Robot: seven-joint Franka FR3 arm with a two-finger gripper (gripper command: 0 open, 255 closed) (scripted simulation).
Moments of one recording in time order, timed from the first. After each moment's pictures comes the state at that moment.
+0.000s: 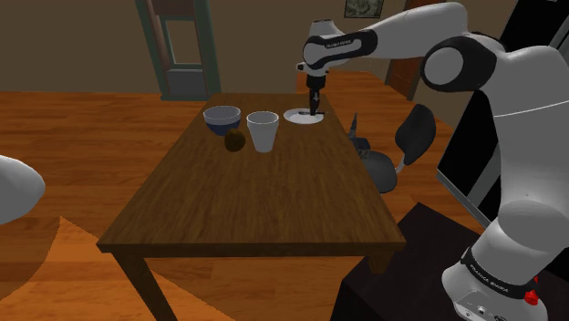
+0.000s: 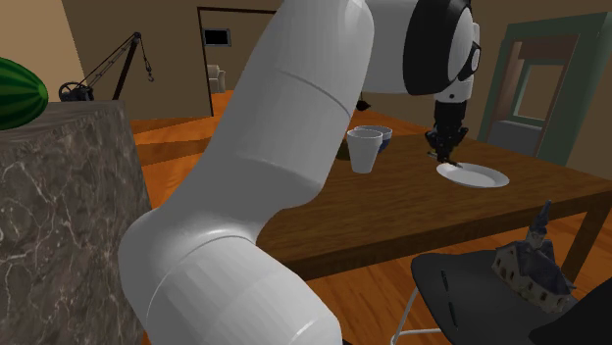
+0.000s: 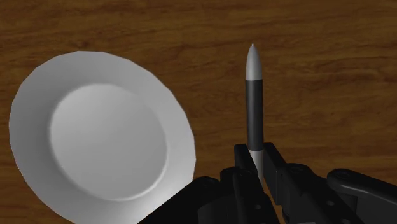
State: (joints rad) arm -0.17 0.61 0.06 -1.22 -0.08 1.89 -0.98
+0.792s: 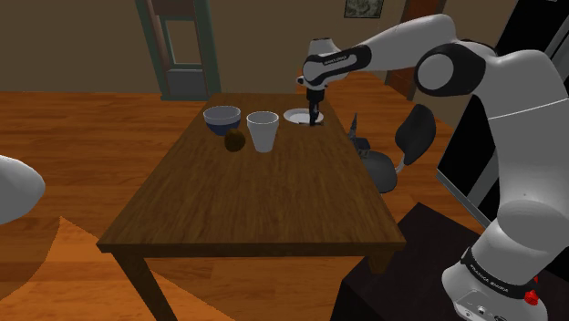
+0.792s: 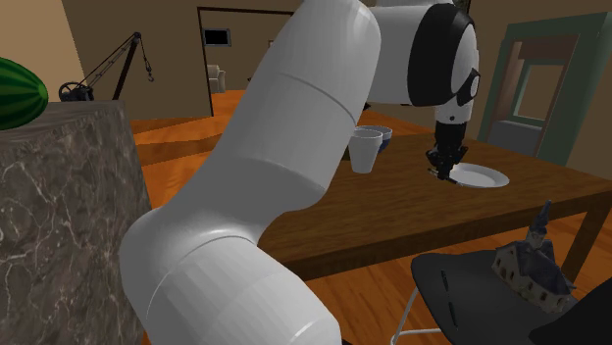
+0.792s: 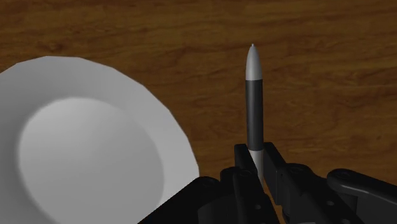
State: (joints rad) arm -0.18 0.66 0.06 -1.28 -0.08 2.00 -0.99
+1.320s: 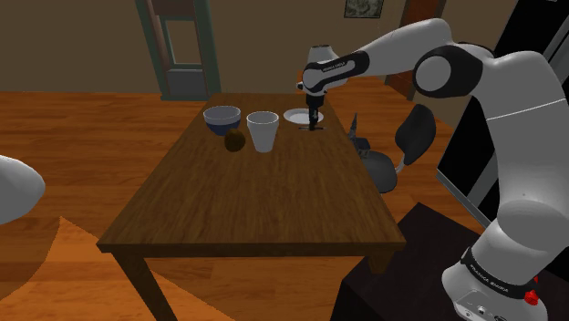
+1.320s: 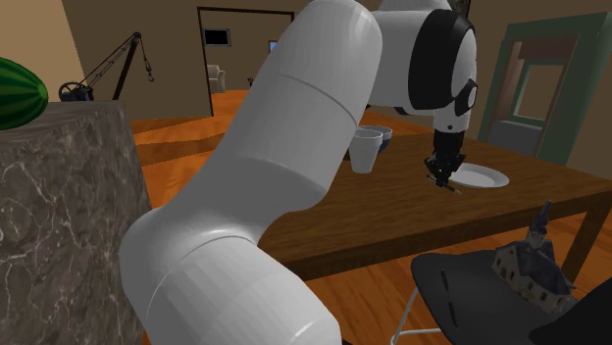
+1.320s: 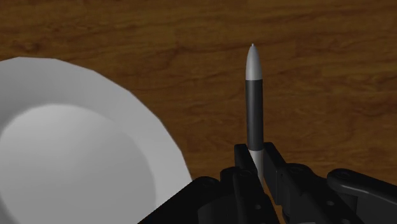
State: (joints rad) arm -0.18 0.68 0.05 -1.31 -0.09 2.05 -0.99
